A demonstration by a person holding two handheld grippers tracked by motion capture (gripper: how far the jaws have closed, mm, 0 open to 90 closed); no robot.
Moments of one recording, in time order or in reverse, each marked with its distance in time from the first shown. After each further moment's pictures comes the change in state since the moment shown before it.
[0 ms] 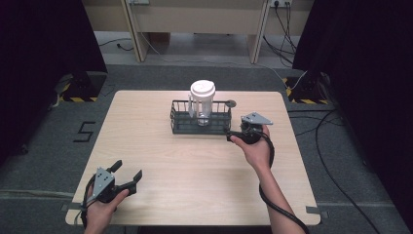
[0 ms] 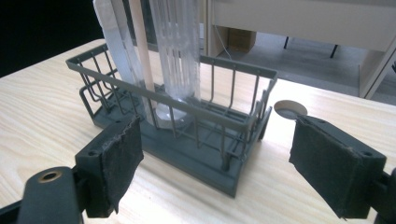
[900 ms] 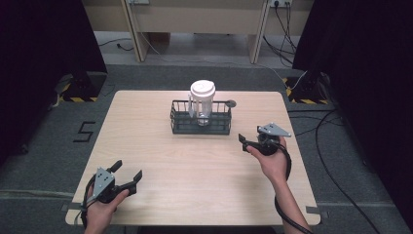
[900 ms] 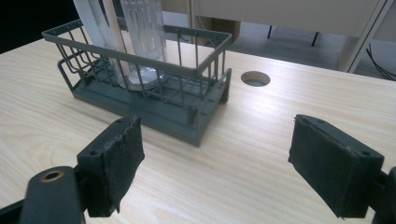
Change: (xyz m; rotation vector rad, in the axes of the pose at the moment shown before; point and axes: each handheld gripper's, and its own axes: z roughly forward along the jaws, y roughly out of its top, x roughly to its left) left arm -0.001 0.000 0.000 0.001 0.001 0.001; right arm -0.025 -0.030 -0.043 0.023 -0.054 0.024
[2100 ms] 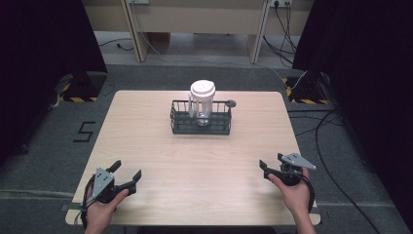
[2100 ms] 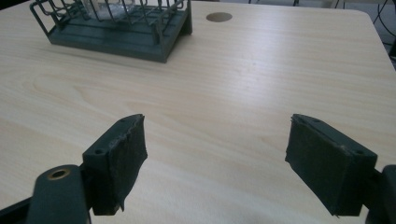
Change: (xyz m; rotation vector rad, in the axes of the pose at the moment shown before) left arm 0.001 0.000 -0.001 0.002 0.017 -0.003; right arm -0.023 -0.080 -0.069 0.054 -0.070 0.068
